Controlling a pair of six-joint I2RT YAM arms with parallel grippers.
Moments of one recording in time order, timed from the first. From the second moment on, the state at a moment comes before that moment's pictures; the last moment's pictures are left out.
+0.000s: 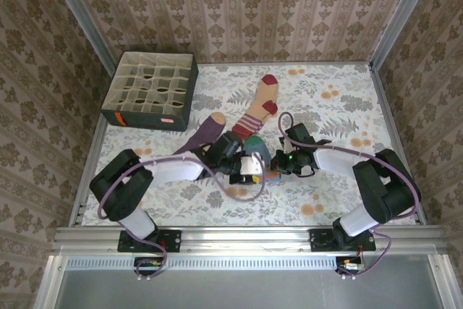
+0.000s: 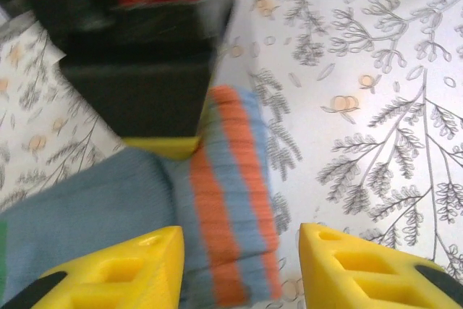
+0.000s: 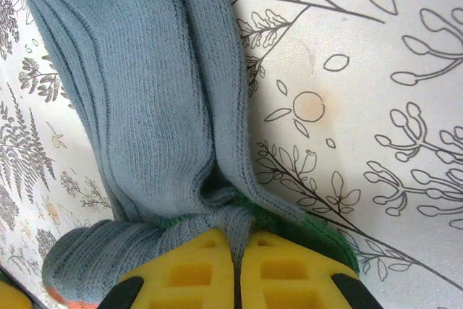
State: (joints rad) left arm -0.97 1.61 0.78 0.03 0.39 0.69; right arm 0.41 1.54 0.69 -0.30 -0.40 0.61
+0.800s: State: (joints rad) left arm -1.06 1.75 0.84 0.11 0.16 0.77; right arm 0.41 1.57 0.74 -0.36 -0.41 0.58
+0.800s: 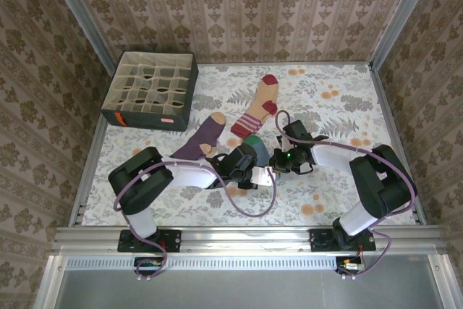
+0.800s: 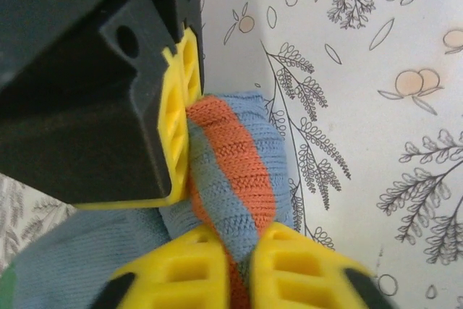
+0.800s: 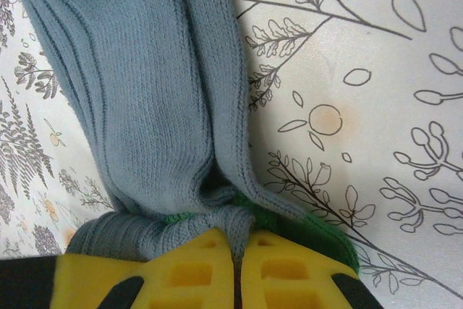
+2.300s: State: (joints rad) left arm -0.73 2.10 1.24 -0.40 1.02 0.48; right arm 0.43 1.52 0.69 -0.26 -0.45 0.47
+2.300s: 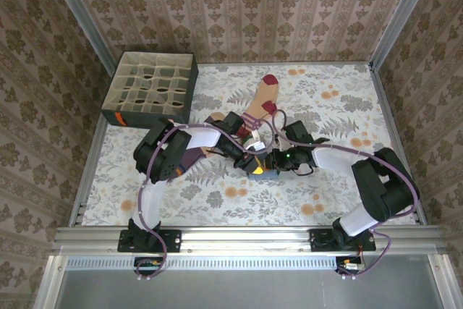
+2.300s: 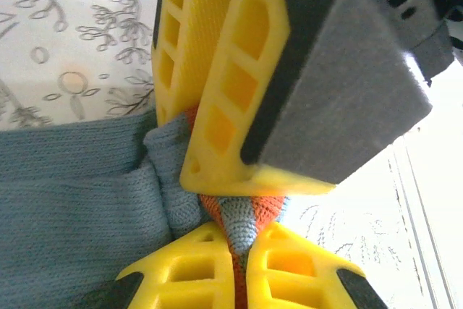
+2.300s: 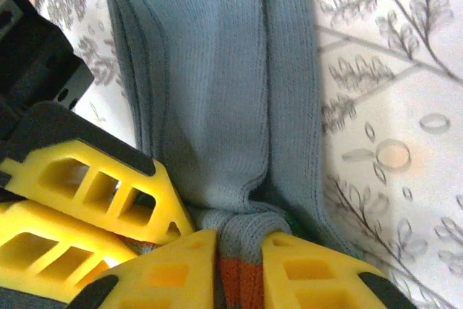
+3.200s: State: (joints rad) left arm -0.95 1.58 0.72 0.07 0.36 0.65; right arm 0.49 1.60 0.79 -0.40 -0.40 0.56
